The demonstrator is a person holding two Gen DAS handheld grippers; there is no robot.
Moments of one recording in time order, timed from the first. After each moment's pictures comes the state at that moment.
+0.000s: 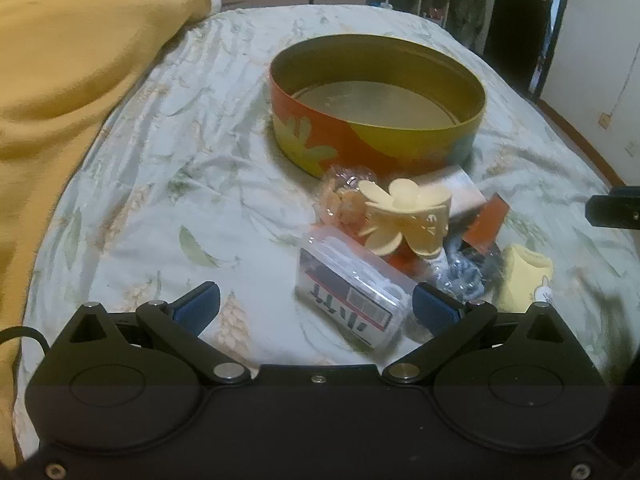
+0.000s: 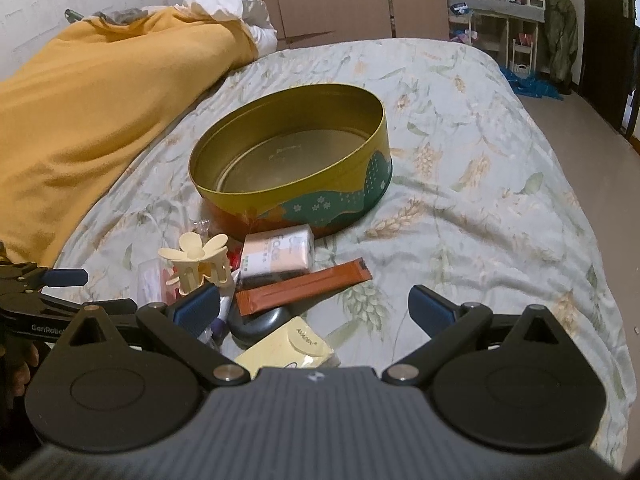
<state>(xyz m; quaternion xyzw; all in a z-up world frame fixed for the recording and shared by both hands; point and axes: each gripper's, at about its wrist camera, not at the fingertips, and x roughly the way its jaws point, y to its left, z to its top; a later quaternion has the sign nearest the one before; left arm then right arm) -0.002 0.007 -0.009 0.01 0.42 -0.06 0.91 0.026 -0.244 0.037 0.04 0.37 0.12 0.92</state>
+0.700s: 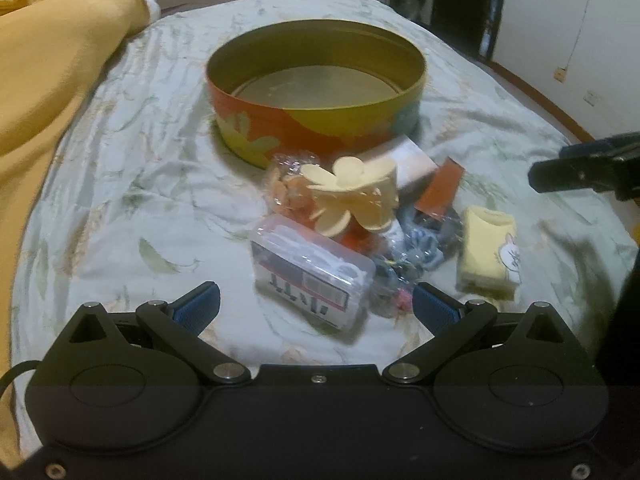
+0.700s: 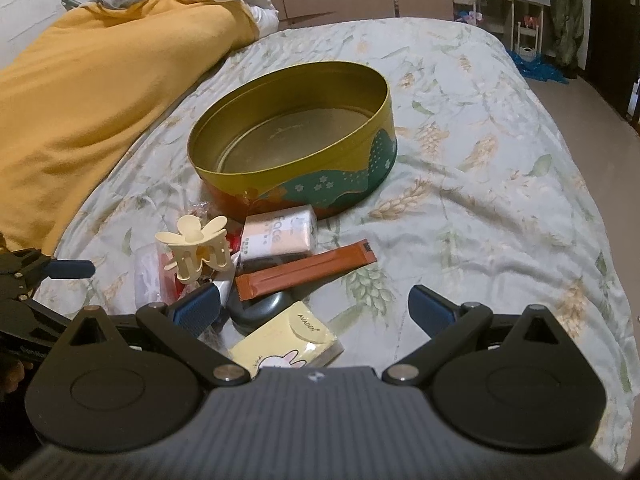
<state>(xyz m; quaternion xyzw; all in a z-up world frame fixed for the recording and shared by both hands) -0.007 -0.011 -0.010 0.06 0.43 -0.14 0.89 0.033 -0.243 0.030 0.05 0.40 0.13 0.91</state>
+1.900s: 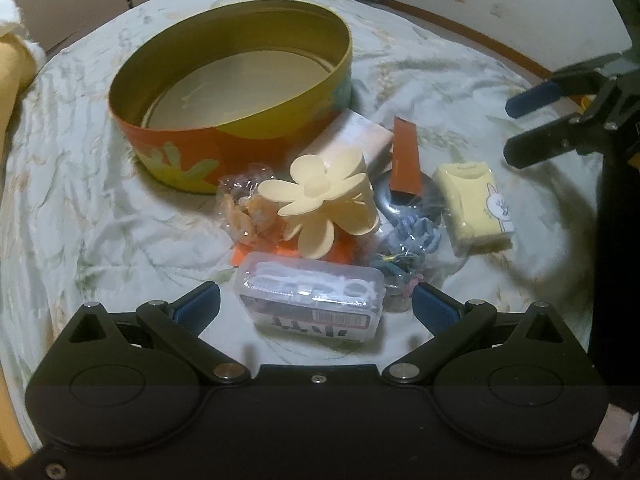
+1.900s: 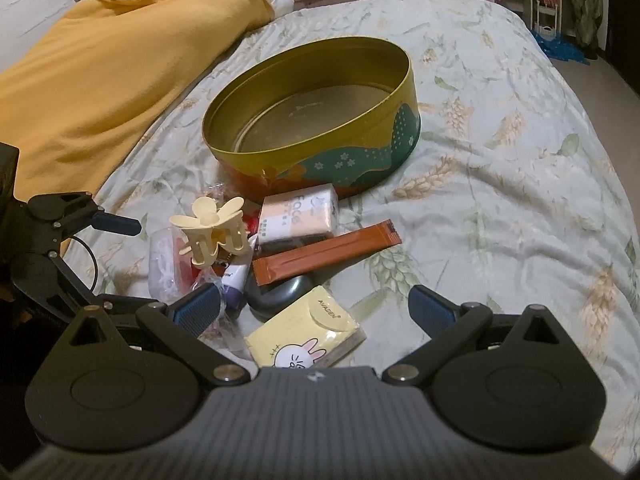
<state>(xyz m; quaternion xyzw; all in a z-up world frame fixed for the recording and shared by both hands) 0.040 -0.009 -0.011 0.18 0.44 -0.28 0.83 0.042 -0.240 0.018 0.06 0.43 0.15 0.89</state>
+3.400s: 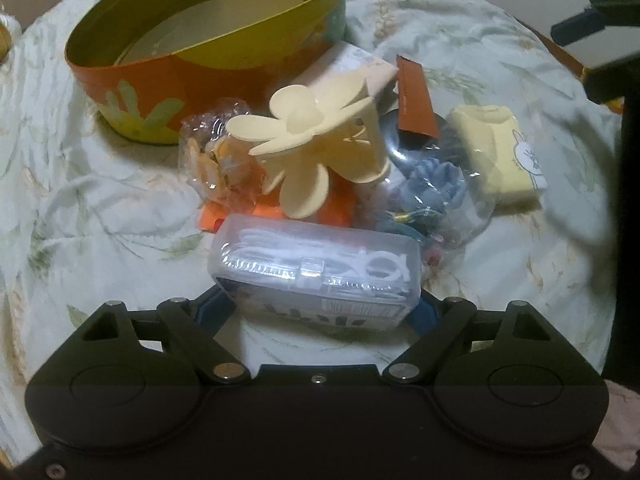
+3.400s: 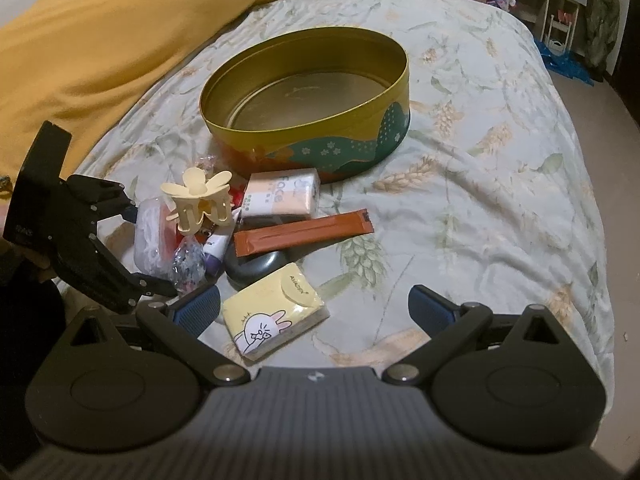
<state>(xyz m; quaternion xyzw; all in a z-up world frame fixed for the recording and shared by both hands) 0.051 -0.021 -0.060 0.20 0.49 -0.28 0.80 0.037 -0.248 0.034 -0.01 0.45 0.15 0.88</state>
